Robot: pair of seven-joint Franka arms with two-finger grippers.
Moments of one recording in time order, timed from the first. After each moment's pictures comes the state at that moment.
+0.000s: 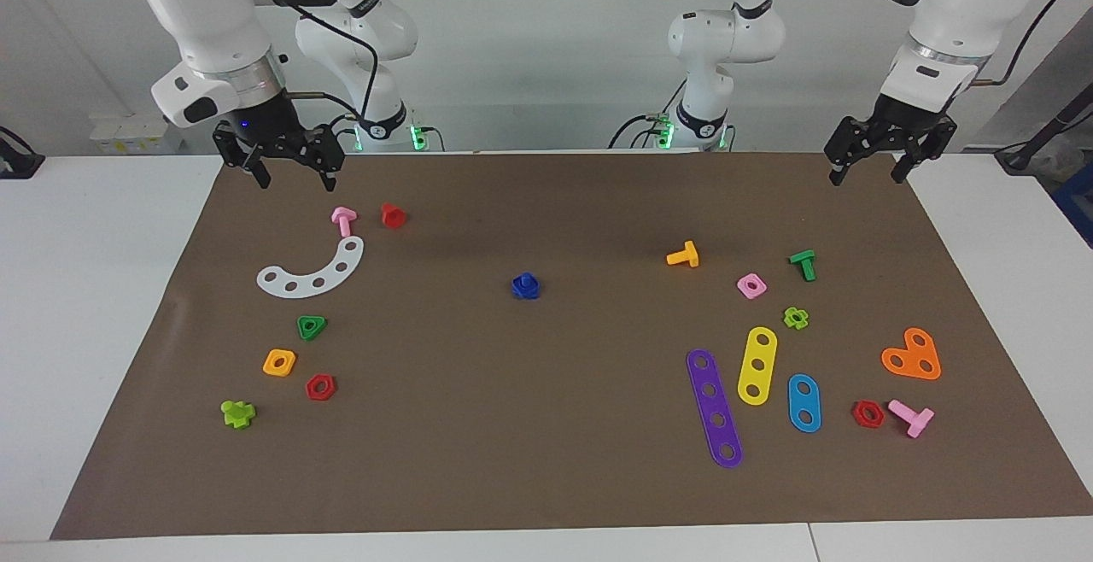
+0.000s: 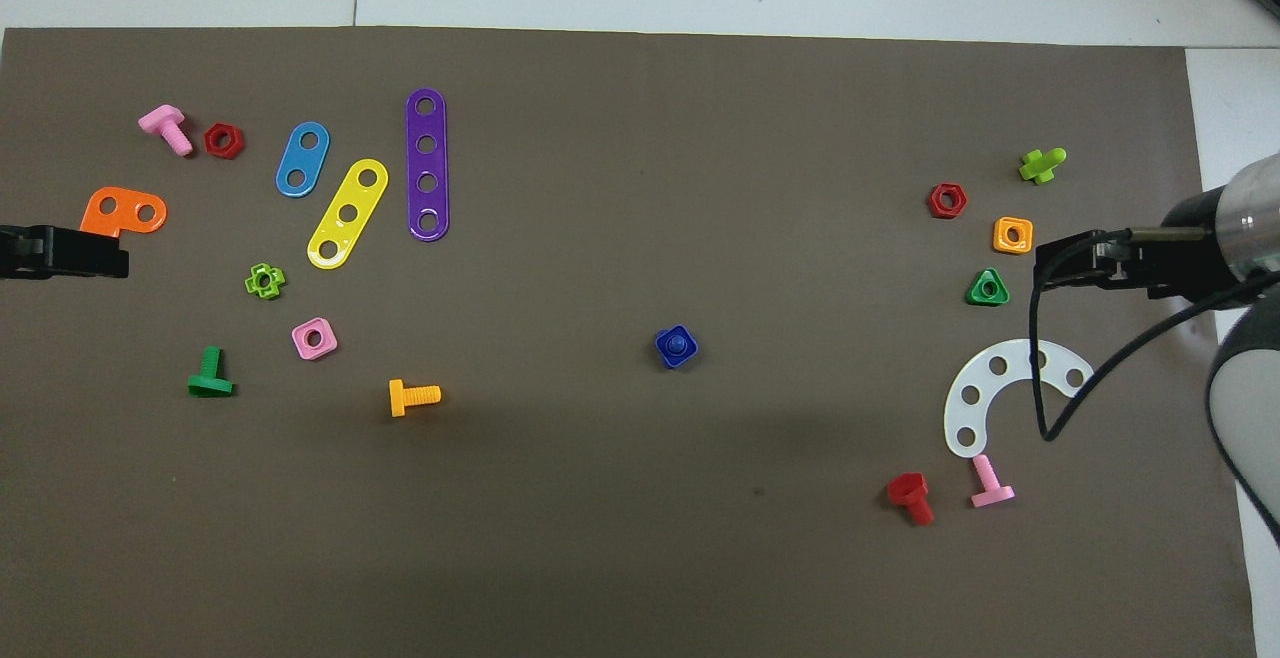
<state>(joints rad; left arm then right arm) -0.11 -0.11 0.09 -1.72 0.02 1.72 0.03 0.06 -0.05 0.01 -1.68 -0.01 1.63 0.16</state>
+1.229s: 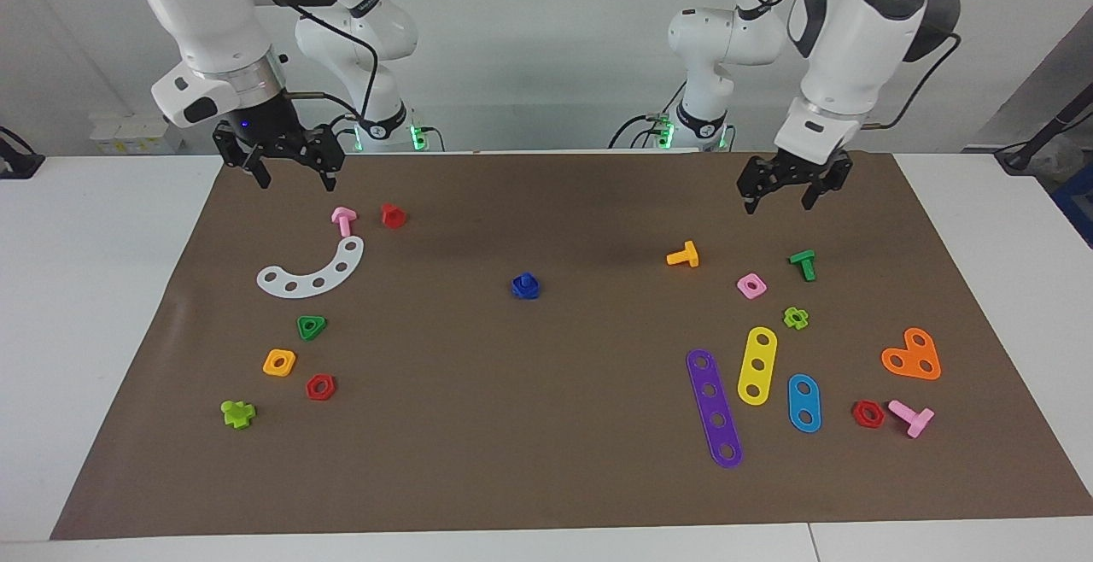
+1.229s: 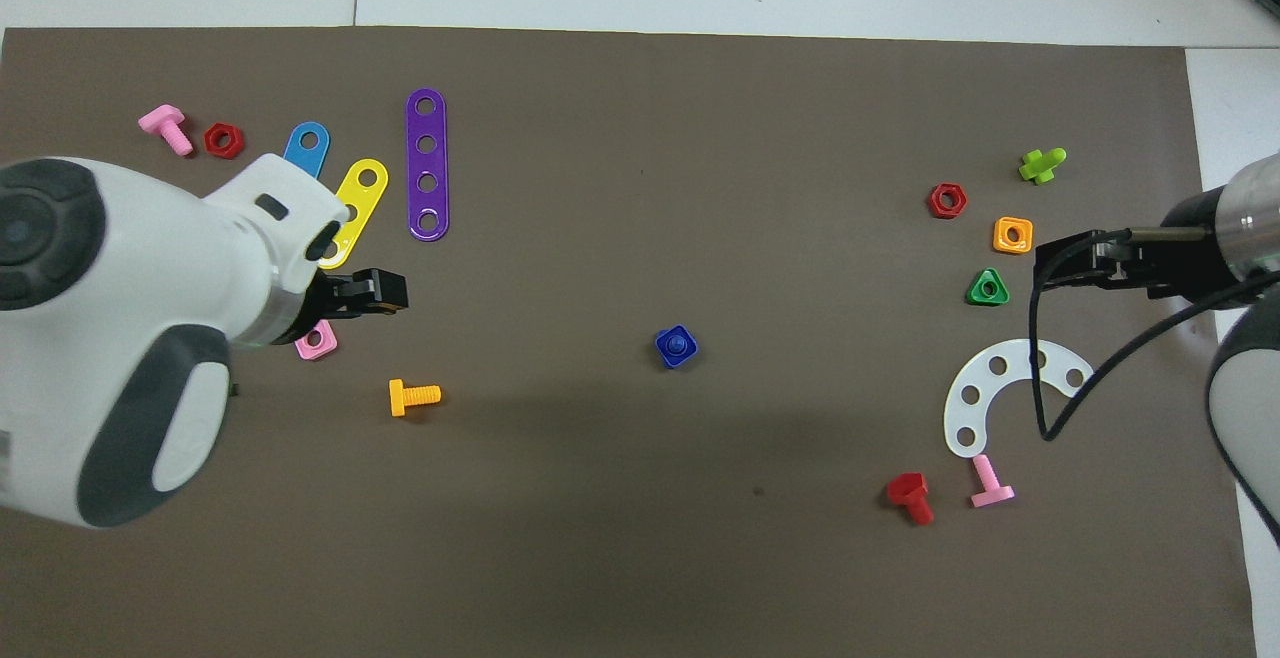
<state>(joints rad) -0.43 -0.07 0.06 -1.97 0.02 1.94 -0.48 0.06 -0.05 0.01 -1.68 -0.01 1.63 0.16</state>
